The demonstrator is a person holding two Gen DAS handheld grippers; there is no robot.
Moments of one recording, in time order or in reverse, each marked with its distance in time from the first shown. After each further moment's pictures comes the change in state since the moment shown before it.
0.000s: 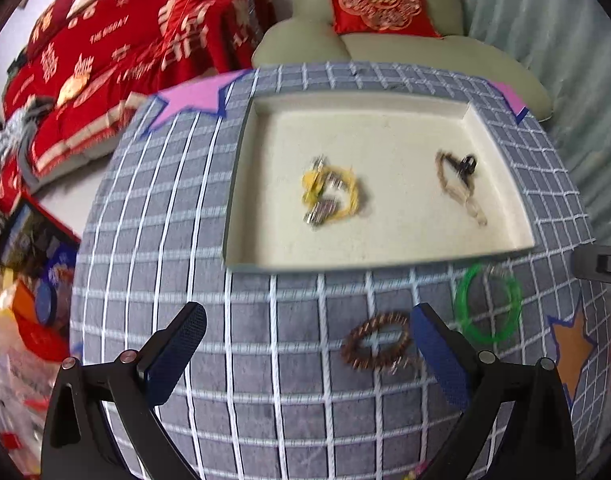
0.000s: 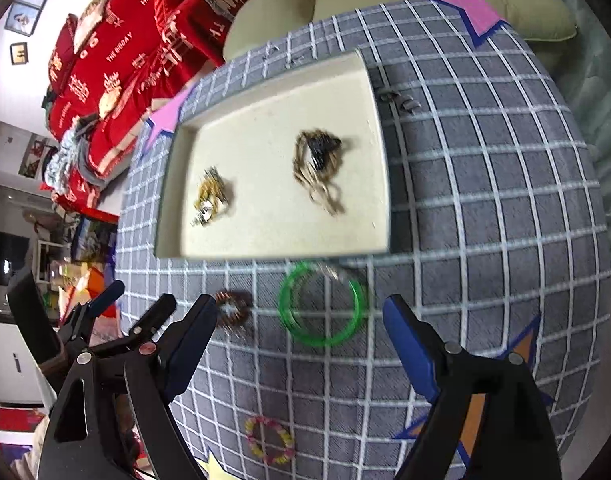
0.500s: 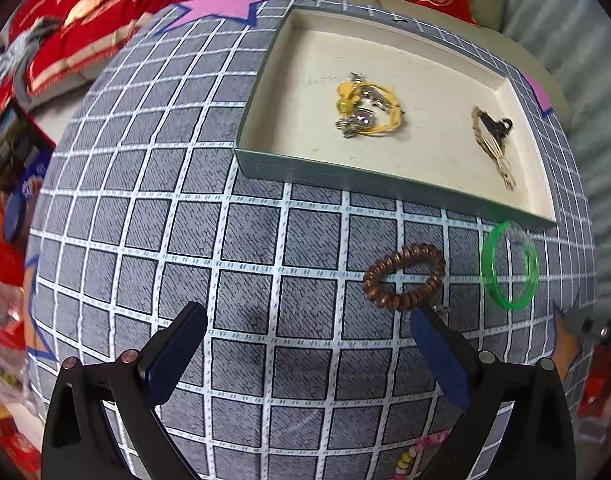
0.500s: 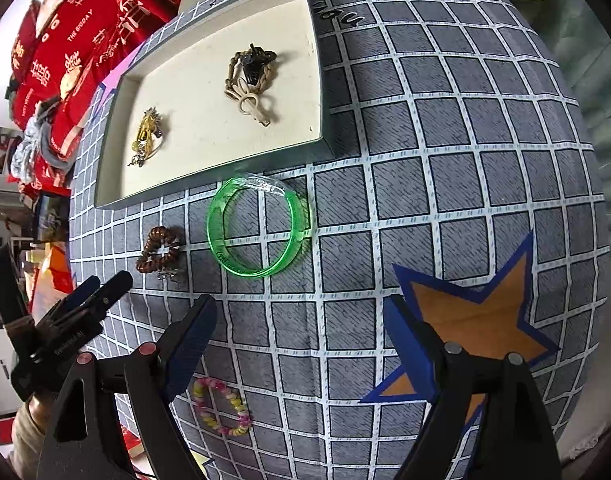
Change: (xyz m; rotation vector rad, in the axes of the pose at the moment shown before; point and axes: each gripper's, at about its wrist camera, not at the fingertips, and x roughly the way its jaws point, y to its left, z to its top) left arm 0.037 0.032 -0.040 -0.179 0.150 -0.088; right arm 0.031 -0.025 -0.027 0.040 0.099 -0.110
